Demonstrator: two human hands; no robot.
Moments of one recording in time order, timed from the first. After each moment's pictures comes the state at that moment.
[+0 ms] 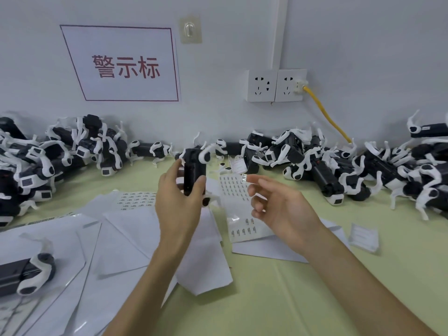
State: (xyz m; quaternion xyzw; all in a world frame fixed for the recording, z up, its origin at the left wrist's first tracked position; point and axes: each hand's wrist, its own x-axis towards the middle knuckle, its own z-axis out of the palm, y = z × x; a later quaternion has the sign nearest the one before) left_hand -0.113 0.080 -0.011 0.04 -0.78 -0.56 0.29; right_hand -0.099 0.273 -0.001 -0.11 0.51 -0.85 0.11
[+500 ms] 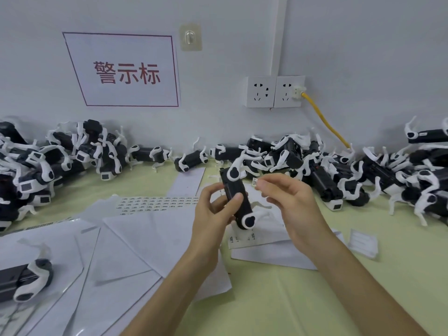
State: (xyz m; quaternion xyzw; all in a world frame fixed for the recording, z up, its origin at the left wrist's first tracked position) left_hand -0.094 0.120 -0.019 -0.04 -0.62 -0.79 0.03; right_hand -0.097 0.277 0.008 -0.09 0.63 -0.76 -0.12
